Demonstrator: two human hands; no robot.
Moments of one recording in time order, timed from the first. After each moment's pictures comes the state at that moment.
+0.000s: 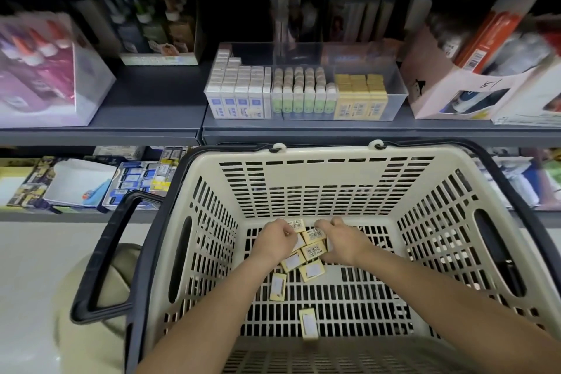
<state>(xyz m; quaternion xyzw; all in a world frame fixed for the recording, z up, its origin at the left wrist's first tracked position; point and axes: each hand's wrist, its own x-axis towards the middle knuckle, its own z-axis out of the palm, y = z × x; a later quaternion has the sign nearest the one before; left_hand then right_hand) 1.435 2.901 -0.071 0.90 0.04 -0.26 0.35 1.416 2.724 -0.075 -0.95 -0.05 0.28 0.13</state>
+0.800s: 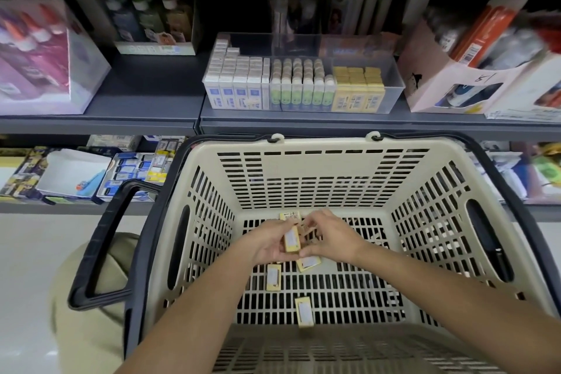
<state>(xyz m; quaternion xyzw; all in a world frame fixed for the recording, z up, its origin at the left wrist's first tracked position) 1.433 2.906 -0.052 0.55 0.23 -0.49 0.64 1.400 2.736 -0.054 -0.92 -0.08 0.23 0.30</state>
